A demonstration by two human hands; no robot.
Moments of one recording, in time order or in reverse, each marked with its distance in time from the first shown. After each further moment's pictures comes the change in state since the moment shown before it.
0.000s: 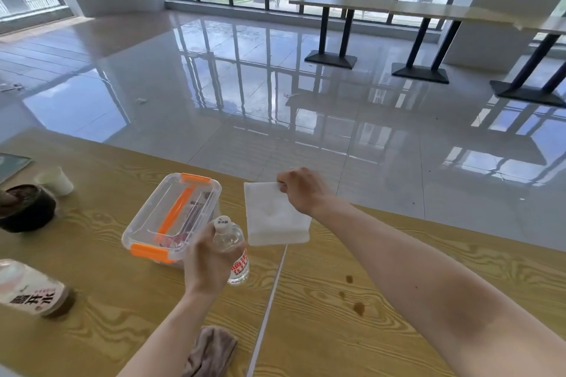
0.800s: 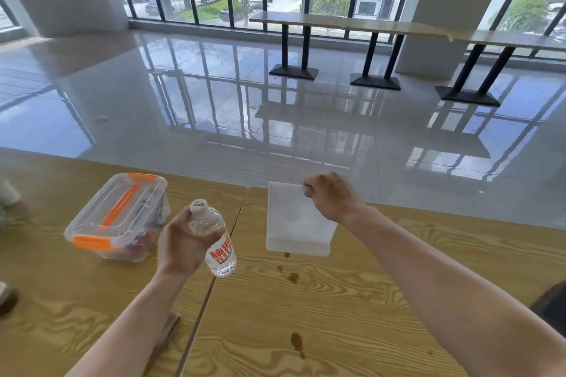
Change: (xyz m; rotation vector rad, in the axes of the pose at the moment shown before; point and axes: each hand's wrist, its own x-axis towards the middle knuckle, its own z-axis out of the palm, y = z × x) left_hand -0.066 0.076 0.030 -0.019 -0.065 0.052; right_hand -0.182 0.115 -0.078 -0.050 0.153 0.119
